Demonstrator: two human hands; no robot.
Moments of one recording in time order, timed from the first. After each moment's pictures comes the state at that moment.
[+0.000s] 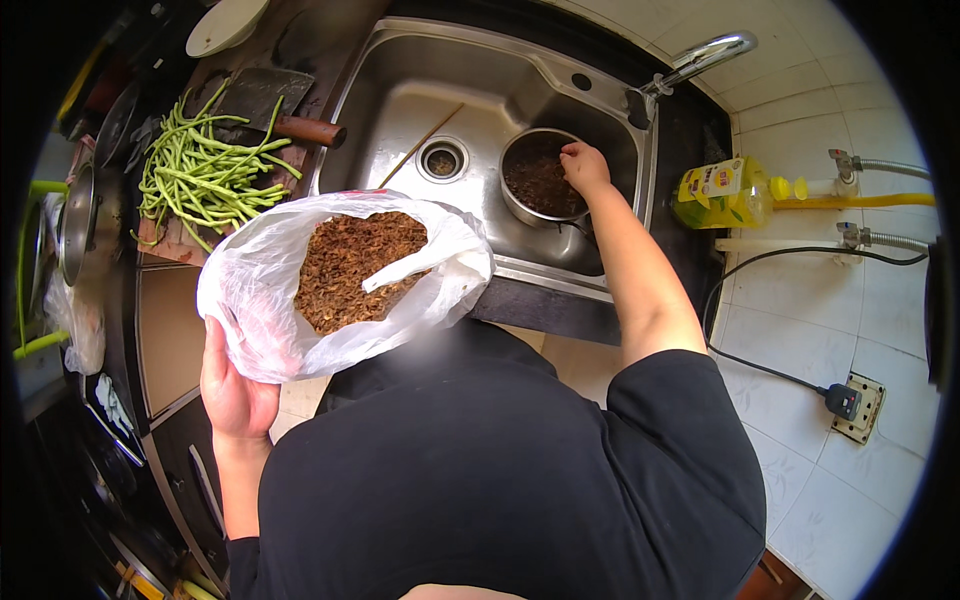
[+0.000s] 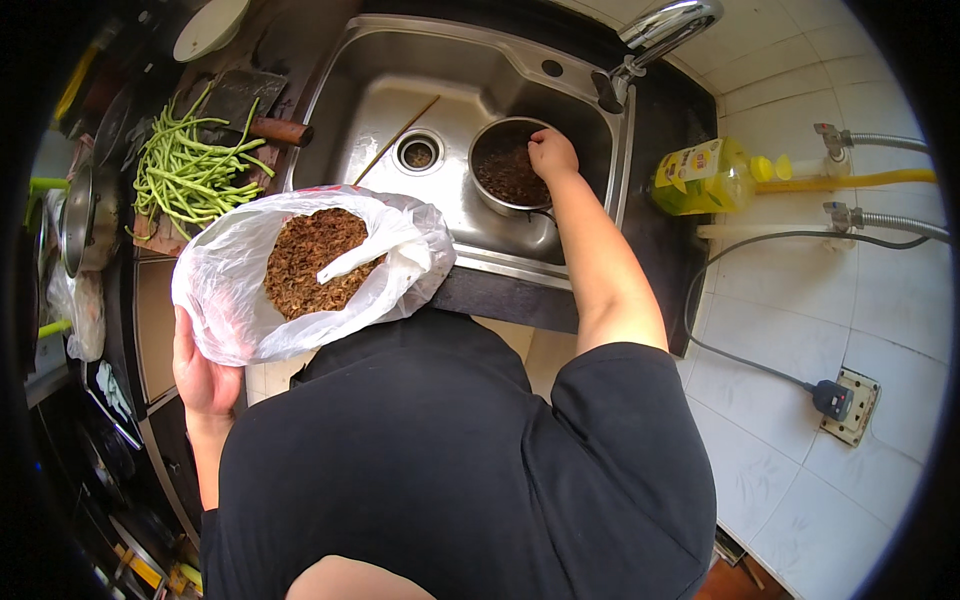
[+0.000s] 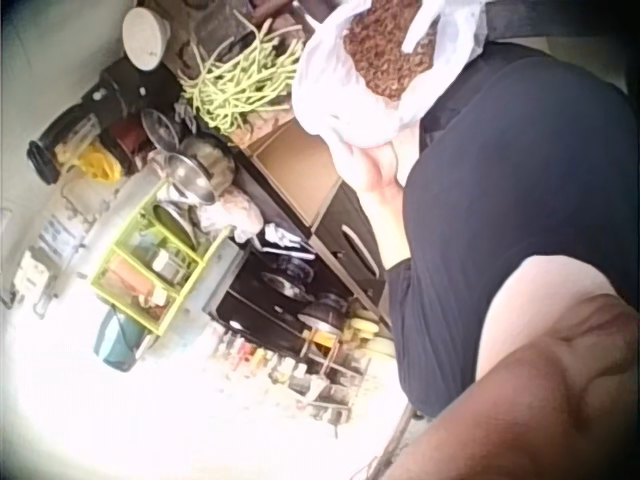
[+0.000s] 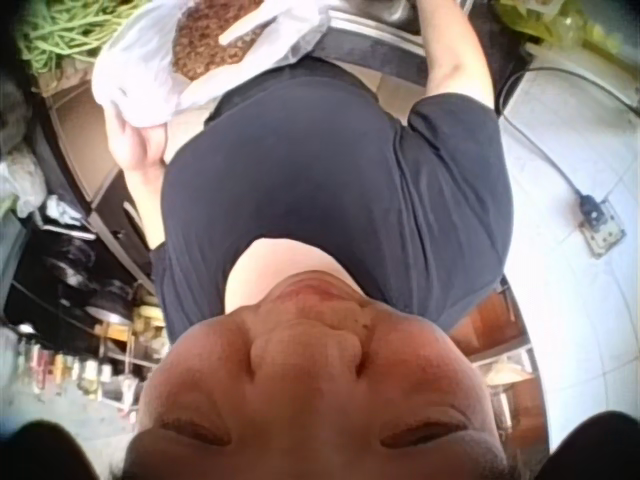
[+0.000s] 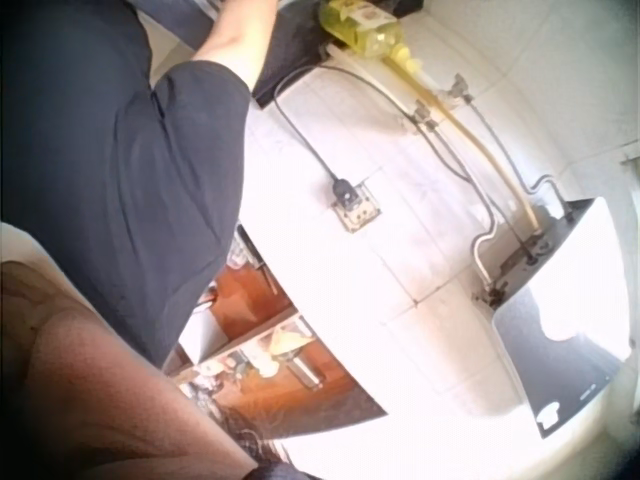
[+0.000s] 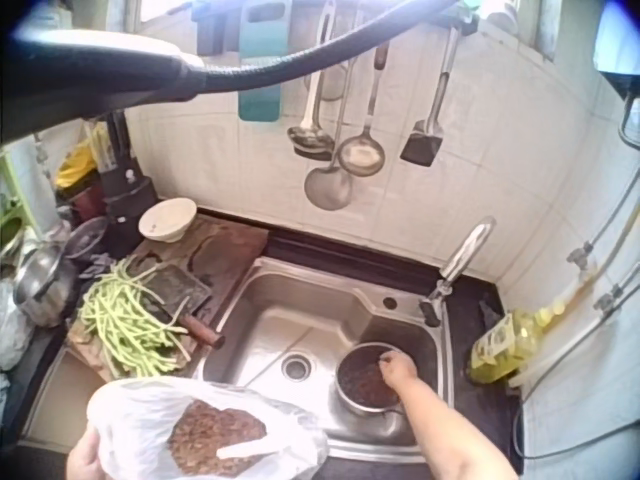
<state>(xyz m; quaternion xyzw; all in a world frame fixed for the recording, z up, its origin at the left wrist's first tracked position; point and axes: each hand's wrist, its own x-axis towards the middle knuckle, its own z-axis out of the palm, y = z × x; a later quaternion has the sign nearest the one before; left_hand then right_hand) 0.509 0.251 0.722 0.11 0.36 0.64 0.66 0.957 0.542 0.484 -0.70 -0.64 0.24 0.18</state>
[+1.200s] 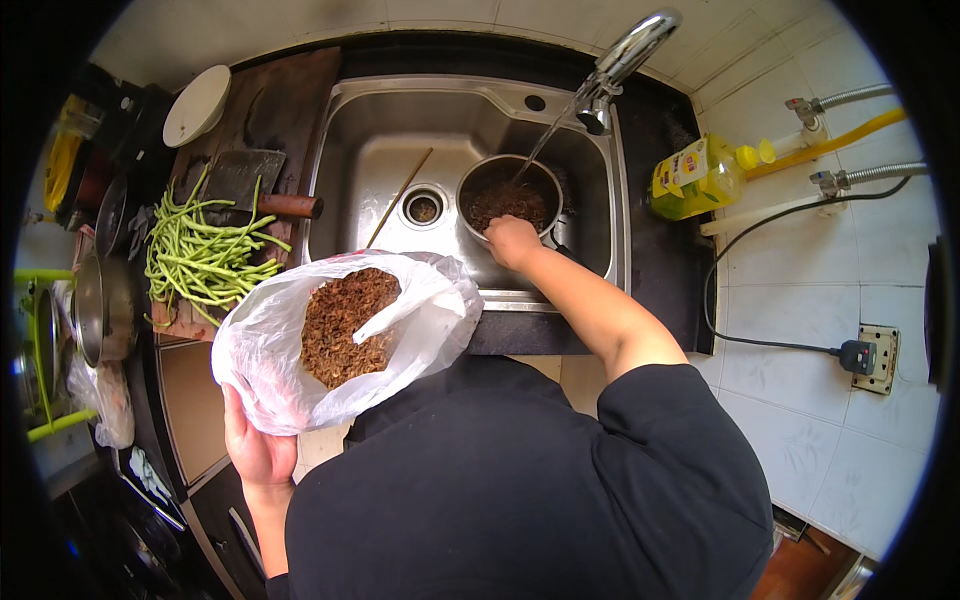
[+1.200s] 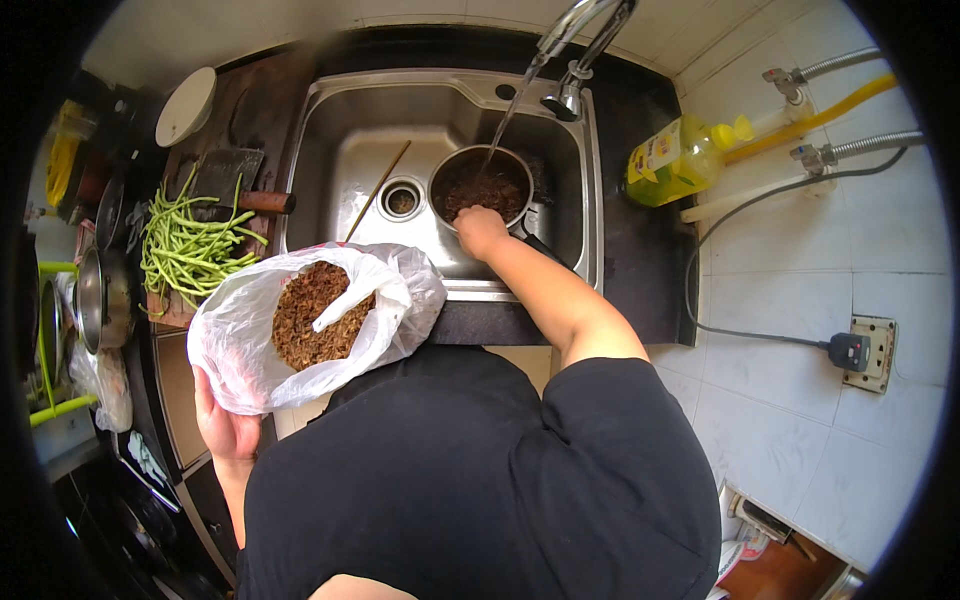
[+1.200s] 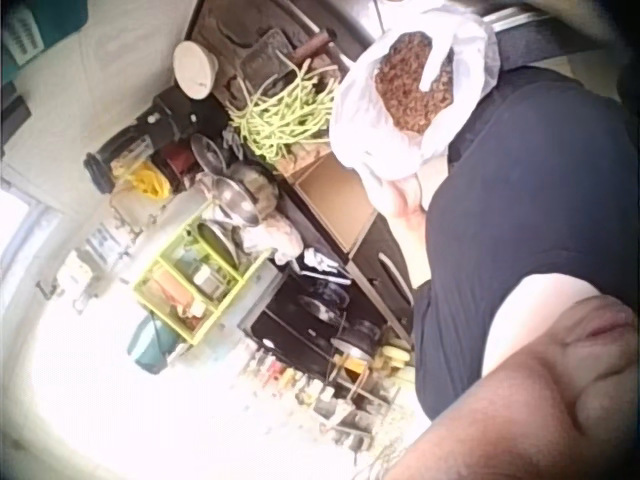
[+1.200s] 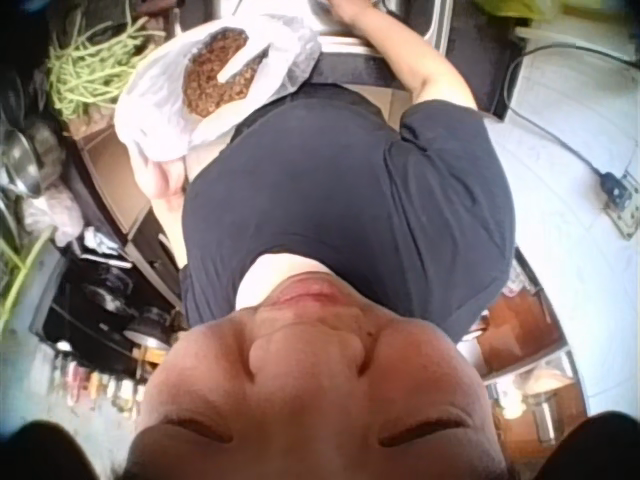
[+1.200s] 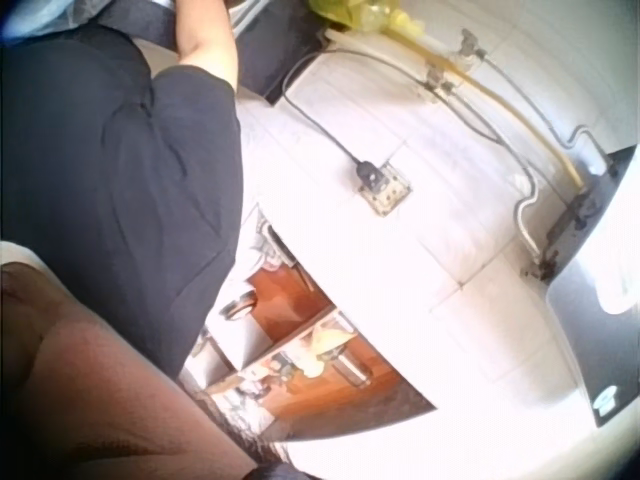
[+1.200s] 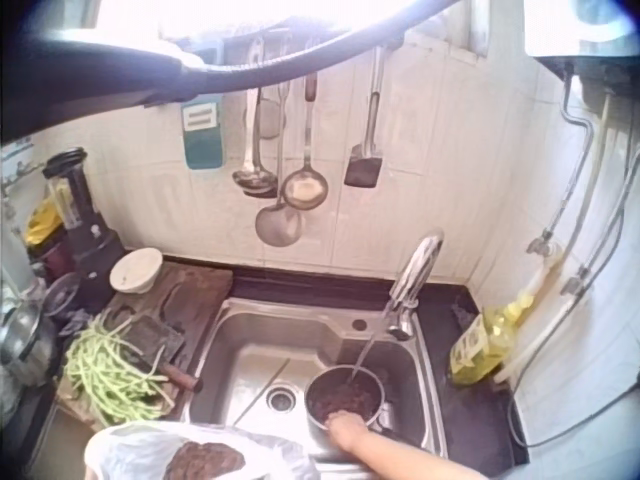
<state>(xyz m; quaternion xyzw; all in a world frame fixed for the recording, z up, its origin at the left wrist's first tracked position) 0.511 0.258 0.724 0.12 0.37 0.63 0.67 0.879 0.460 0.485 -0.50 -0.86 0.10 -0.01</state>
